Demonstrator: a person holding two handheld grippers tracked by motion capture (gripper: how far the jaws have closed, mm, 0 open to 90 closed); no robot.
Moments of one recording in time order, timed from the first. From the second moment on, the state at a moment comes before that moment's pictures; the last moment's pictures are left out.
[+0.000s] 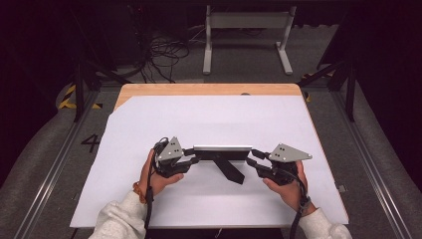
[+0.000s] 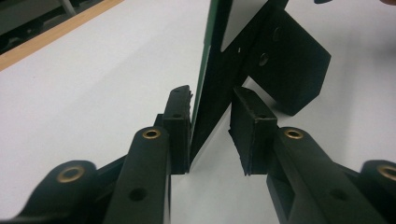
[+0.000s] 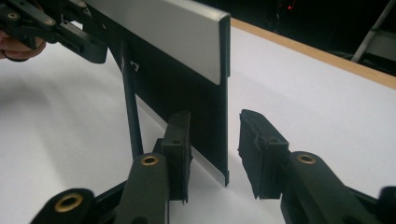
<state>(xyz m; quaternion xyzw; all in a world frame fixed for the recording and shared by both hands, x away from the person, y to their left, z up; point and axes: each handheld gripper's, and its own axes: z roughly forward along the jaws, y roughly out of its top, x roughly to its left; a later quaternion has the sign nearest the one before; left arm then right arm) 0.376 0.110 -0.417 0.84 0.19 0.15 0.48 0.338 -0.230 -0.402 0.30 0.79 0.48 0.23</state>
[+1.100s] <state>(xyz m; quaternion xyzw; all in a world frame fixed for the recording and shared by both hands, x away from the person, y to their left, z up) 0.374 0.114 -0.417 0.84 0.20 0.15 0.48 0.344 -0.223 -0.405 0.30 0.79 0.48 0.24</state>
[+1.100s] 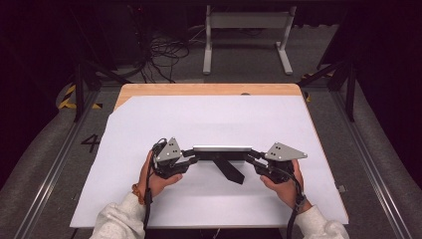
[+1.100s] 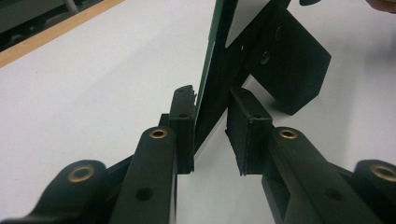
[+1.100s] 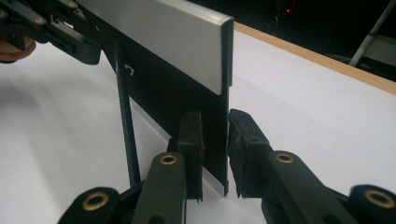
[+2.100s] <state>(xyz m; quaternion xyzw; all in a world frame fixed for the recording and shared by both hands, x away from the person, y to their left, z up) 0.369 0.117 -0.416 0.84 0.20 0.16 0.47 0.355 -0.221 -0.406 0.30 0.79 0.48 0.23</state>
